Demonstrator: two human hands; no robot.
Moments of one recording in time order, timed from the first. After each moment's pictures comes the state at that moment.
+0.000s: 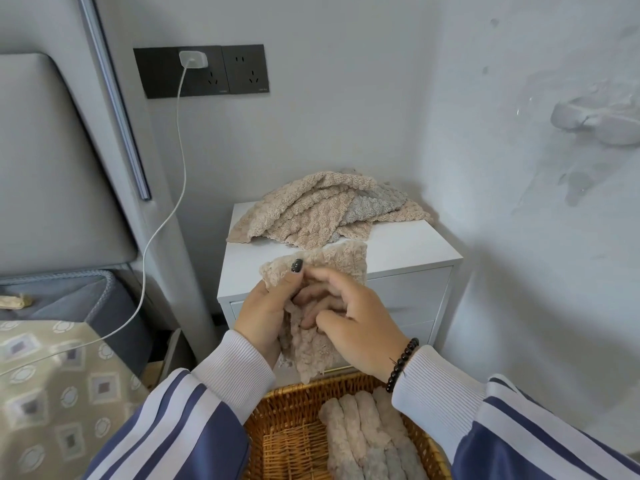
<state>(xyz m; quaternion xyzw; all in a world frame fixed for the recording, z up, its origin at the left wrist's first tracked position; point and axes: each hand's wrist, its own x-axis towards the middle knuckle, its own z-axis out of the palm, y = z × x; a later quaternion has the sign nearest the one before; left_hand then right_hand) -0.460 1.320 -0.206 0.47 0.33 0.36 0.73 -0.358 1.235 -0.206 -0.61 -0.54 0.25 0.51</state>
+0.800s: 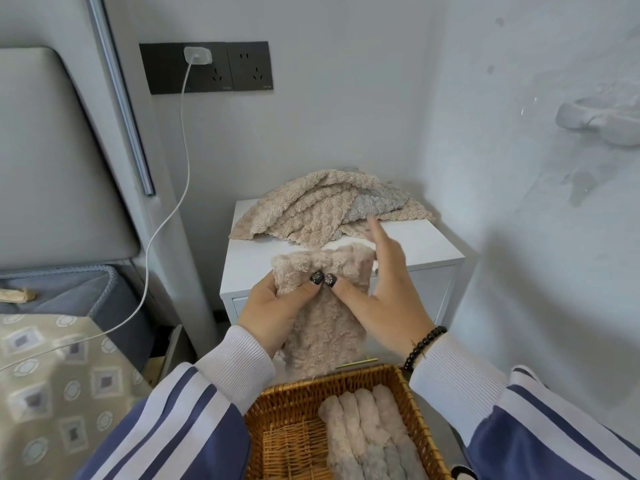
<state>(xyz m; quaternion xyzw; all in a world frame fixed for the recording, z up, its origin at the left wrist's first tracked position) -0.462 1.319 -0.209 0.55 0.30 0.38 0.68 -0.331 1.232 -0.203 -0.68 -0.53 0.10 0.49</state>
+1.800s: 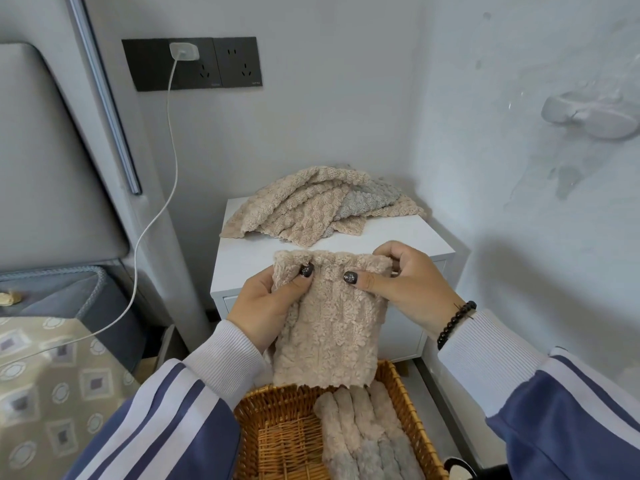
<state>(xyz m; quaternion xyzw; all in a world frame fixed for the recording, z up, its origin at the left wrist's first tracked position) -0.462 1.312 -0.198 0.55 0.29 0.35 0.70 -0.294 1.218 -0.190 -0.68 -0.41 0.27 0.55</state>
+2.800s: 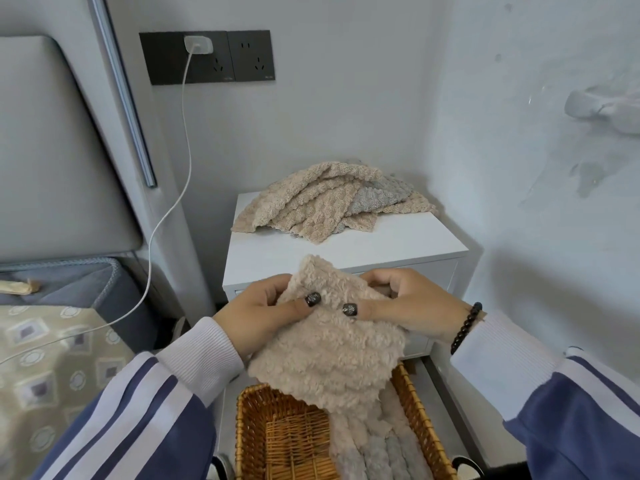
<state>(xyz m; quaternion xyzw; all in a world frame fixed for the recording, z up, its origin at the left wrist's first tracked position) -0.496 1.333 -0.202 0.66 0.26 0.17 0.69 -0.303 1.214 -0.193 -0.66 -0.49 0.40 0.41</state>
